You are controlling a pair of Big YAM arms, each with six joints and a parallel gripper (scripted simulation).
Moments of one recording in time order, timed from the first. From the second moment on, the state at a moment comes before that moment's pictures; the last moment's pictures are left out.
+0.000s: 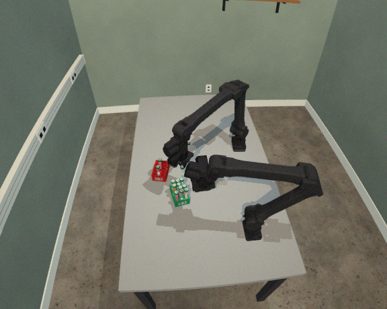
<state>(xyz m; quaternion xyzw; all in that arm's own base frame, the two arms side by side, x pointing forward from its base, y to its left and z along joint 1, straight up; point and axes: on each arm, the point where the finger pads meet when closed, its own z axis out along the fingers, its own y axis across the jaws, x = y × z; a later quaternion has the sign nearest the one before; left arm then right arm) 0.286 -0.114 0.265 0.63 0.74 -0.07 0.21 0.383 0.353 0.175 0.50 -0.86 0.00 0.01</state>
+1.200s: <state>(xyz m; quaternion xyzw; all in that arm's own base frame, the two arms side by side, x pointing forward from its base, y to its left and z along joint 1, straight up) 0.286 -0.114 0.265 0.63 0.74 -0.07 0.21 0.381 0.313 0.172 0.50 -0.87 0.00 0.00</state>
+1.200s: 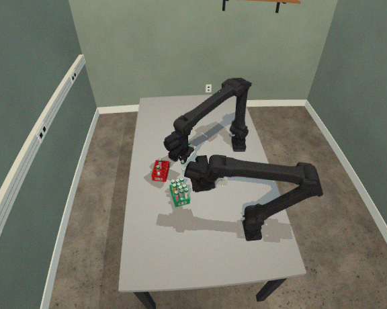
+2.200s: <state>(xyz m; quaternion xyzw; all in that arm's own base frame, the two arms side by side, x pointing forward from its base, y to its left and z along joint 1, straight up) 0.286 -0.114 0.265 0.63 0.74 -0.07 0.21 0.428 0.250 0.175 0.48 -0.88 0.00 0.00</state>
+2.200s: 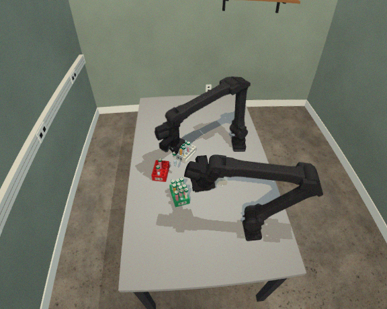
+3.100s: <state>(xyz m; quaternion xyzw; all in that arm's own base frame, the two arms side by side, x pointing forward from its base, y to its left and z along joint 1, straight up) 0.286 -0.114 0.265 0.63 0.74 -0.07 0.21 0.428 0.251 0.175 0.13 -0.99 0.00 0.00</state>
